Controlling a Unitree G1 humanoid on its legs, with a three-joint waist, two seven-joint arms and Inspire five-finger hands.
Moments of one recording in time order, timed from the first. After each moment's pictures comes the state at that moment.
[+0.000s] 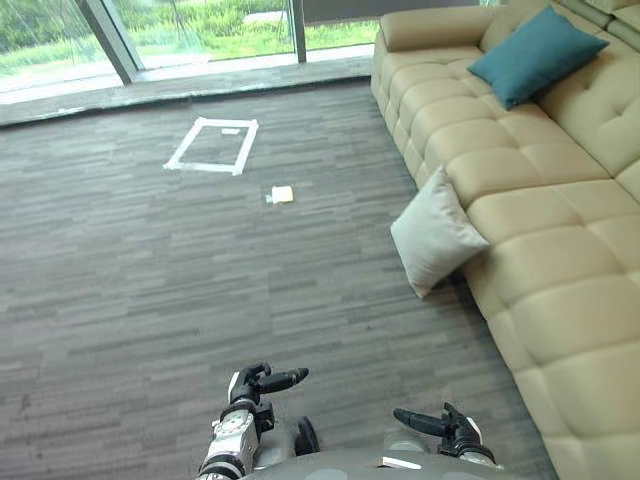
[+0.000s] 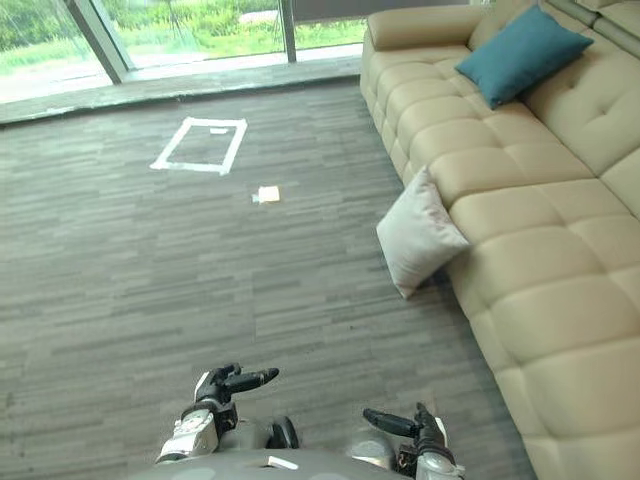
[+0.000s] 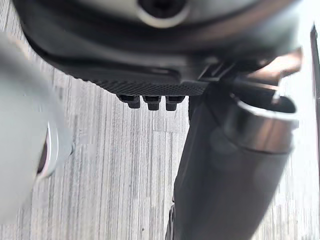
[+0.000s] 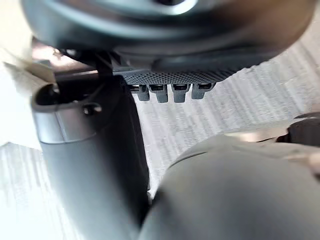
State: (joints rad) left arm 0.03 0.07 0.10 1.05 -0.09 -0.05 0.09; right arm 0.05 -0.08 -0.20 0.95 -0.01 -0.02 -0.07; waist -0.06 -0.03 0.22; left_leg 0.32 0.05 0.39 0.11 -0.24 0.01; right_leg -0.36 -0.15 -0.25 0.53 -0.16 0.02
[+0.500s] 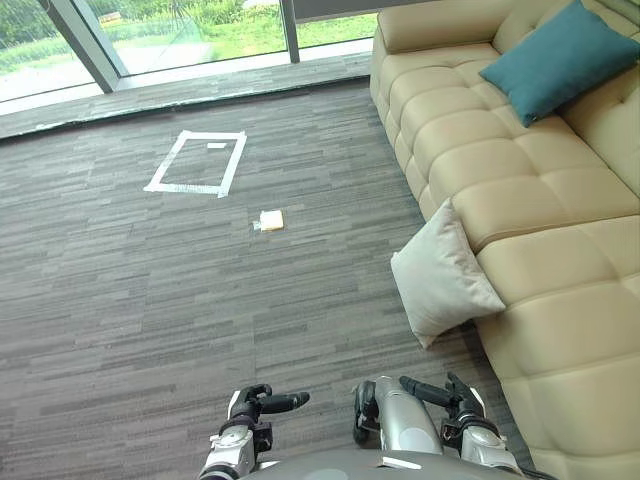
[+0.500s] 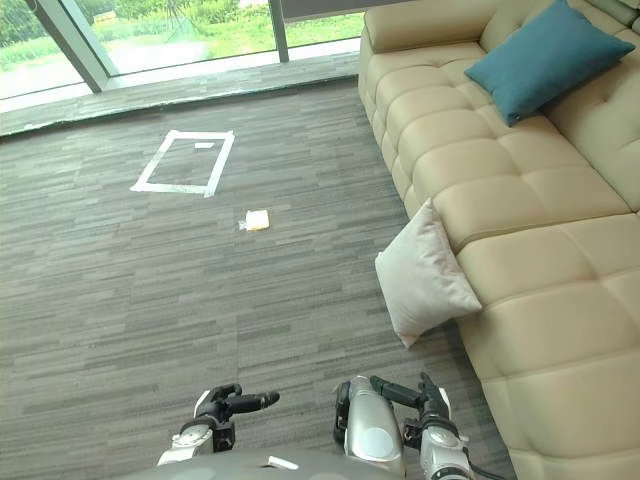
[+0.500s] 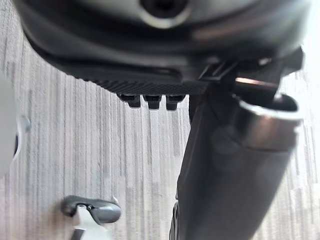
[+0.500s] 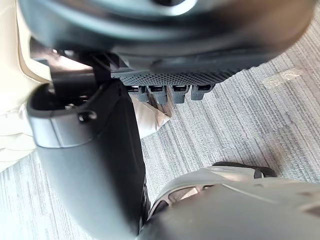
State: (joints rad) left arm 0.03 -0.02 0.19 0.92 -0.07 -0.06 0.07; right arm 0.13 -0.06 -0.23 0.92 0.00 0.02 -0.07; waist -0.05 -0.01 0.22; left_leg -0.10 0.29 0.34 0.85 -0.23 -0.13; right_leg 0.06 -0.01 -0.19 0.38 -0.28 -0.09
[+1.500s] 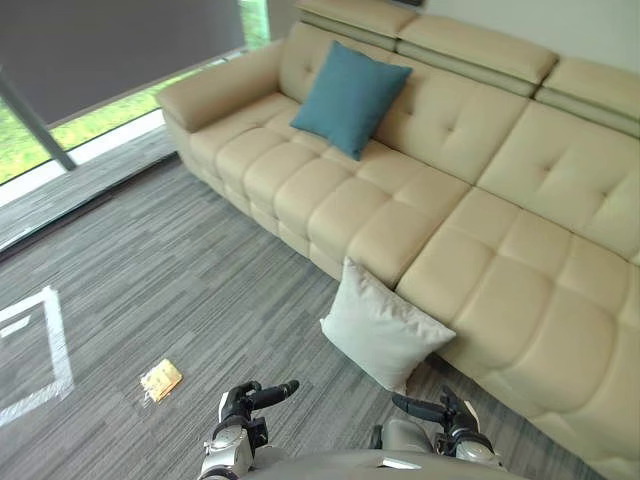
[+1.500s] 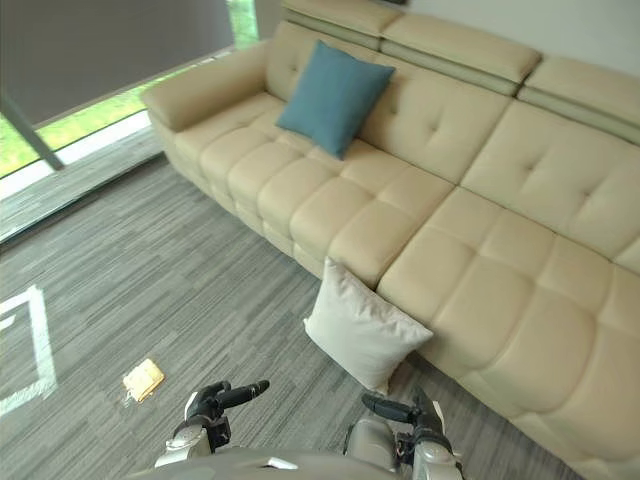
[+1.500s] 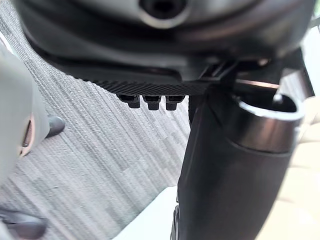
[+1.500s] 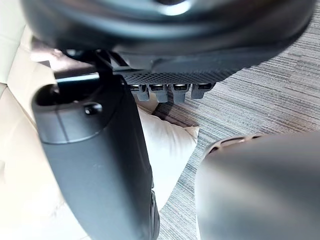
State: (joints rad) left arm 0.01 0.02 0.10 1.06 -0.08 -0.06 0.07; right arm 0.06 -0.07 -0.22 0.97 0.03 0.00 -0.08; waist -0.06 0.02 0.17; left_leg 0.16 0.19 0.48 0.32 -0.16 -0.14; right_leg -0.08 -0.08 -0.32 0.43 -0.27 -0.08
